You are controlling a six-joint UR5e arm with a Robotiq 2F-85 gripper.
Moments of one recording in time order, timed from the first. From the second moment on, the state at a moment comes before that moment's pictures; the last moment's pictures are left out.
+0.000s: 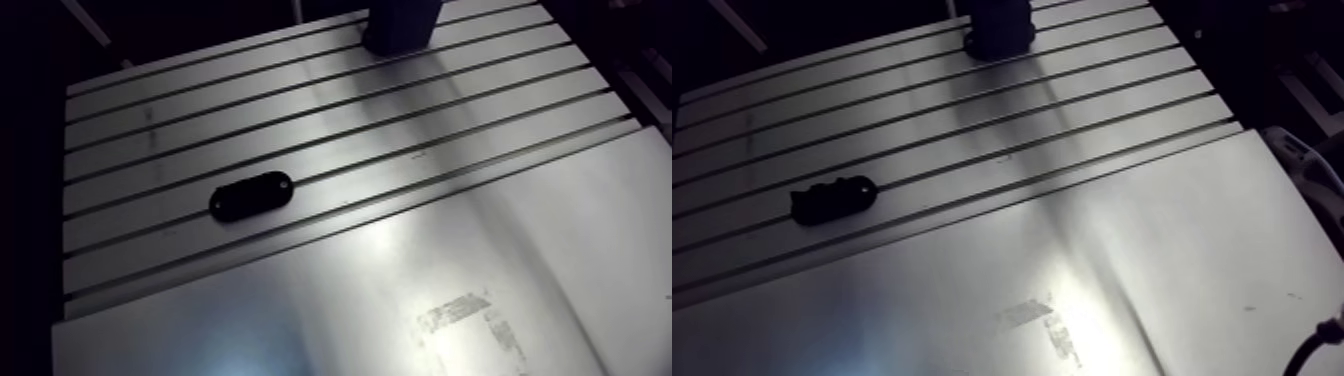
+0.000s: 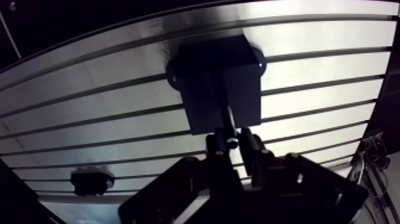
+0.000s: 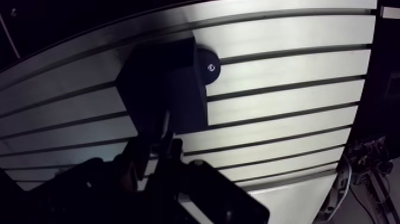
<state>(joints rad) -0.35 -0.83 1.04 -1.46 -1.63 -1.72</state>
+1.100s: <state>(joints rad) -0.35 -0.82 1.05 -1.46 -1.63 -1.72</state>
